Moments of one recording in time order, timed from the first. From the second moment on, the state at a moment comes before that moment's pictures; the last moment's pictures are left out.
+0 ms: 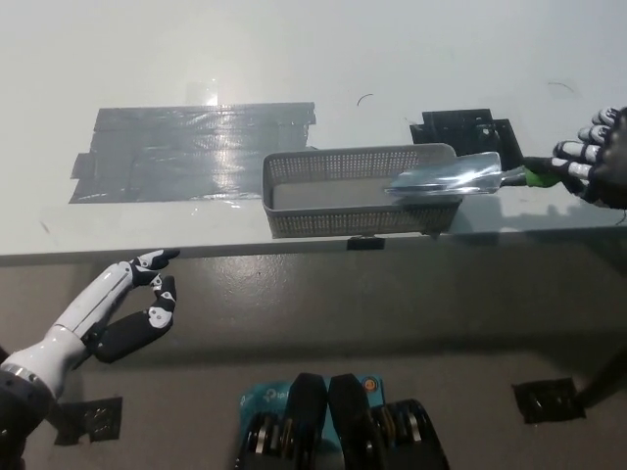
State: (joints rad) left_arm -0.22 0.51 -0.10 -0.34 0.12 0.44 -0.32; right_arm -1.08 -0.92 1.19 0.64 -1.12 -0.47 -0.94
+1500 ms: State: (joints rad) left_arm -0.26 0.50 -0.14 -0.35 0.17 0.44 -0.34; right_arm -1.20 -0.89 1.33 0.75 -1.19 -0.47 -0.94
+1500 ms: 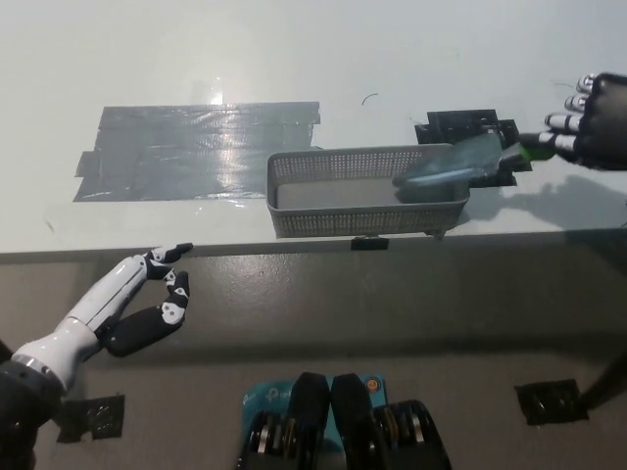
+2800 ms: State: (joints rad) left_arm -0.32 0.48 -0.17 -0.32 0.18 0.43 -0.34; right_arm -1.20 -0.72 1.23 0.75 -1.13 -0.47 -0.59
